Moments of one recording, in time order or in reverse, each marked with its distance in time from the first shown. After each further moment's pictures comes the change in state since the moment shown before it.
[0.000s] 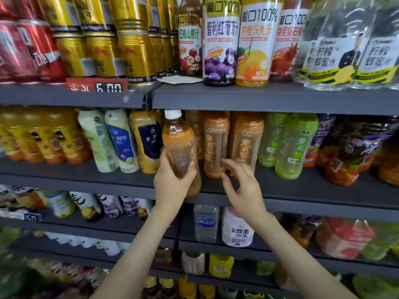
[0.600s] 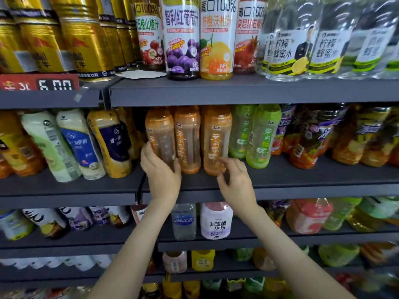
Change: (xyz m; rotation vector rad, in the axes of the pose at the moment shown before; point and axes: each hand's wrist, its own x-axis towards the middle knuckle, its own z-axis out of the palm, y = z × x) left_hand 0.008 -0.004 0.058 0.114 0.059 0.080; right_hand -0.009 0.025 -0.023 -0.223 0.027 0.189
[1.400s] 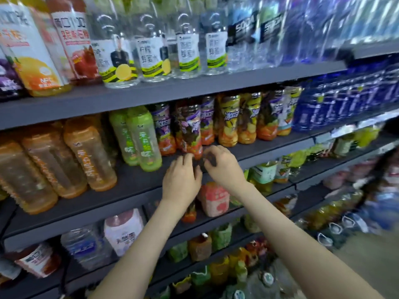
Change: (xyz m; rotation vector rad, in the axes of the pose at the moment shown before) left_hand -0.137 0.208 0.123 0.155 -0.539 0.542; right_hand -0.025 0.120 -0.206 -0.215 0.003 0.238
